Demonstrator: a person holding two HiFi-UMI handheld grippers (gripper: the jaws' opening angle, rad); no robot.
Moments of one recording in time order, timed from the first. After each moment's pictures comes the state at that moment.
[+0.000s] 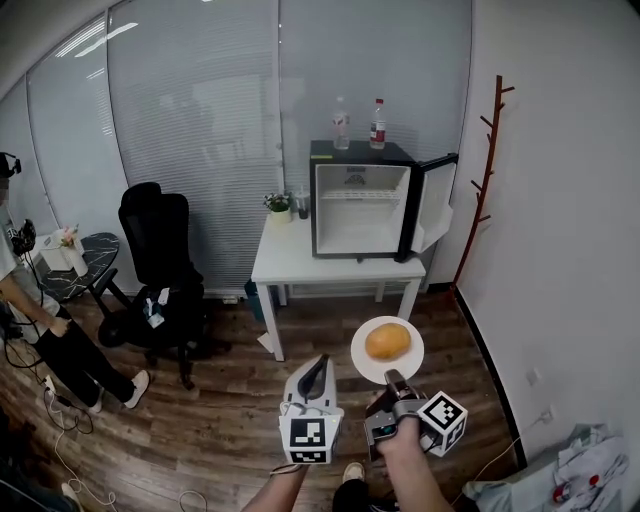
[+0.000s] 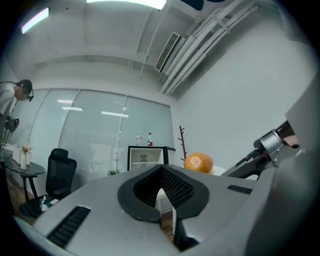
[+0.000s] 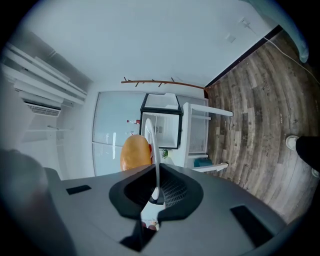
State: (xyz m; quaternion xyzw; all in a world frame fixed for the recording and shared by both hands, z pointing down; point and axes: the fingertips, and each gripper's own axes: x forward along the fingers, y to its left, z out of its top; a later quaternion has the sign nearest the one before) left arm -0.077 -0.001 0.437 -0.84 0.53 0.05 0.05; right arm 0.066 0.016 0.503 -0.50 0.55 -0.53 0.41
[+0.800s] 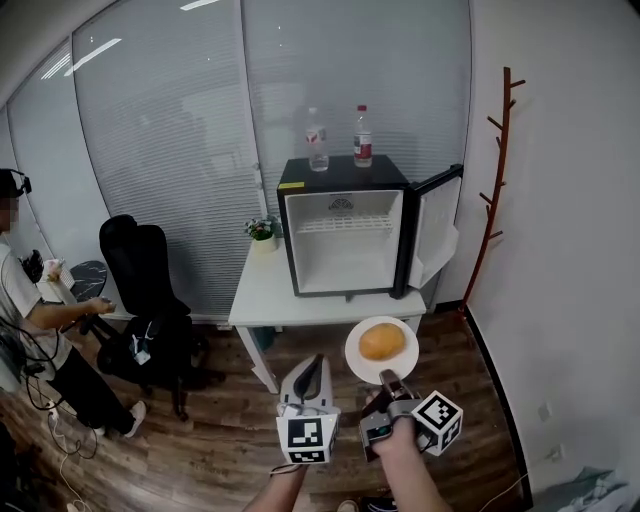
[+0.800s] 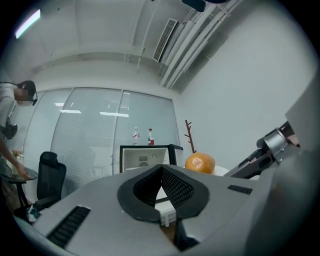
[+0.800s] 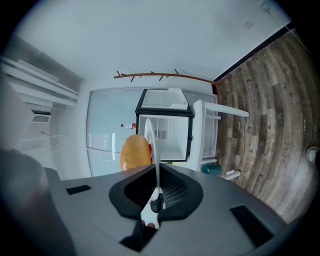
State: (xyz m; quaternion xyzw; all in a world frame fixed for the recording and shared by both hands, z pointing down) left arm 0.022 -0.215 0.419 -0.83 0.55 0.03 0.07; right arm 0.161 -0.199 0.491 -0.48 0.55 -0.55 0.41
